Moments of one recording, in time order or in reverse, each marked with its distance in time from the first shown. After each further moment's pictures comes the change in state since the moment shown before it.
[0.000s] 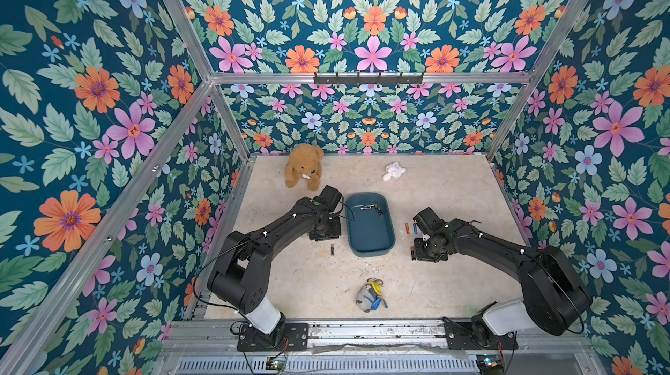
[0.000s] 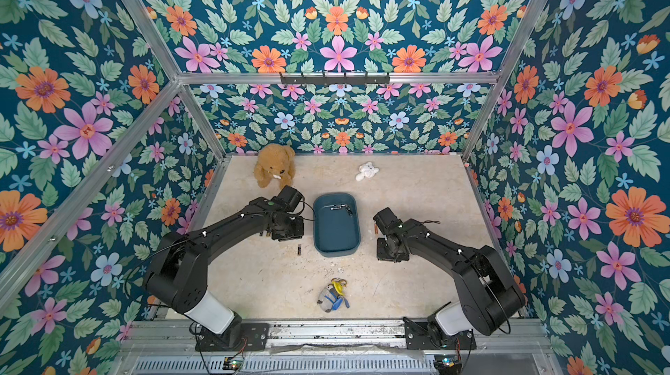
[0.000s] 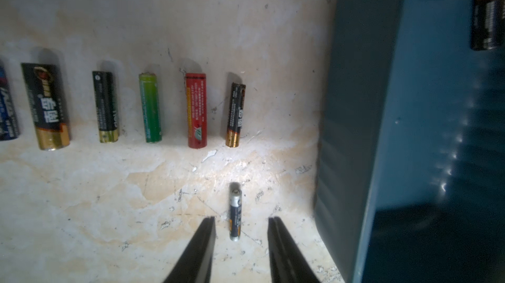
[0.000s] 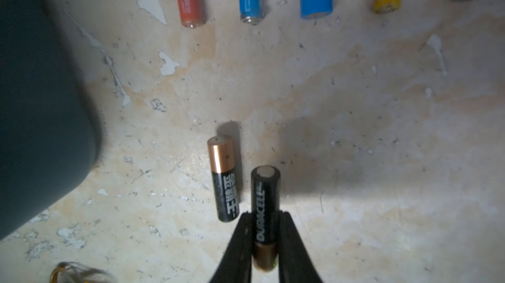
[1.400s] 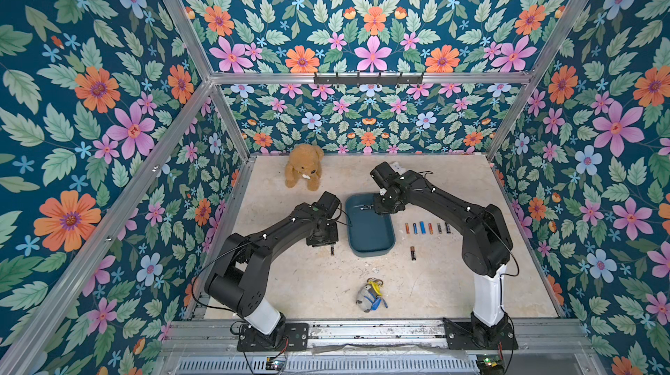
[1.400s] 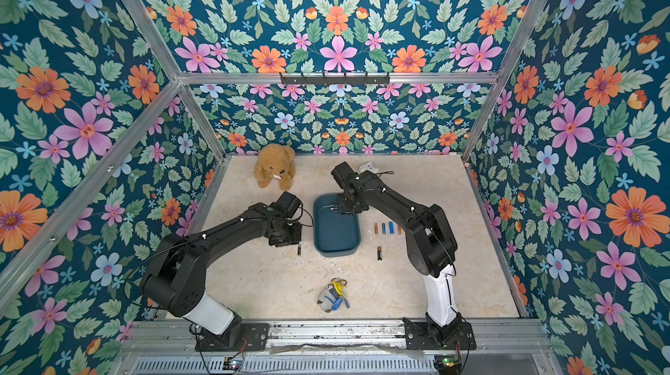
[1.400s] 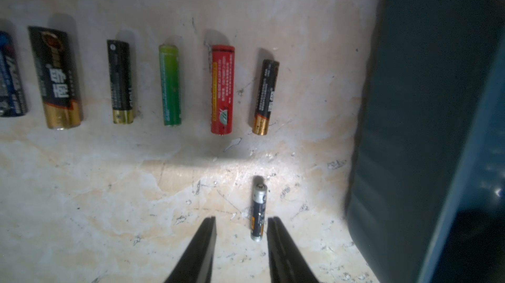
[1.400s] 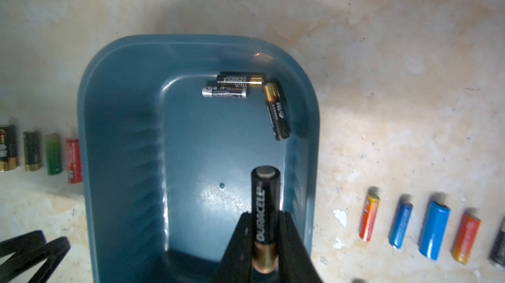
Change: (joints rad) left arm 0.000 -0.020 -0.073 0.023 -0.033 -0.011; right arm 0.100 0.491 0.864 -0.213 0.072 -0.100
